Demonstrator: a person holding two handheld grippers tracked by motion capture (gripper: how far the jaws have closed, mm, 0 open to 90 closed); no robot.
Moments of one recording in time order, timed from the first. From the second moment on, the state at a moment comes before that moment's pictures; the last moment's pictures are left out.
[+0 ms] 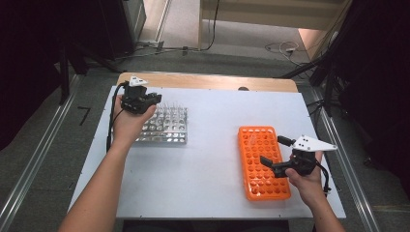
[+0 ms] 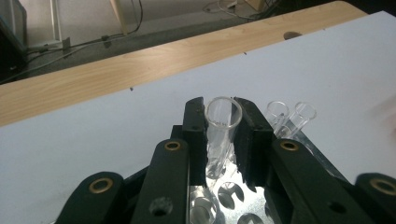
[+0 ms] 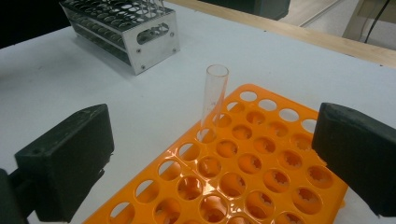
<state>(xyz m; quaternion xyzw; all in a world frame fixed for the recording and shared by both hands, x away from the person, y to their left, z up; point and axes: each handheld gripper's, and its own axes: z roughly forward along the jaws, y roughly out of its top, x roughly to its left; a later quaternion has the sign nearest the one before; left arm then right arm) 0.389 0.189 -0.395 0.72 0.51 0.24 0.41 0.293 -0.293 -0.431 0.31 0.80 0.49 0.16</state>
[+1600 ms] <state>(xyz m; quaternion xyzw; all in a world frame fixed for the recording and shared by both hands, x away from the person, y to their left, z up) 0.395 0.181 -0.422 0.73 0.53 0.22 0.37 0.294 -0.294 -0.430 0.32 0.79 0.49 0.16</state>
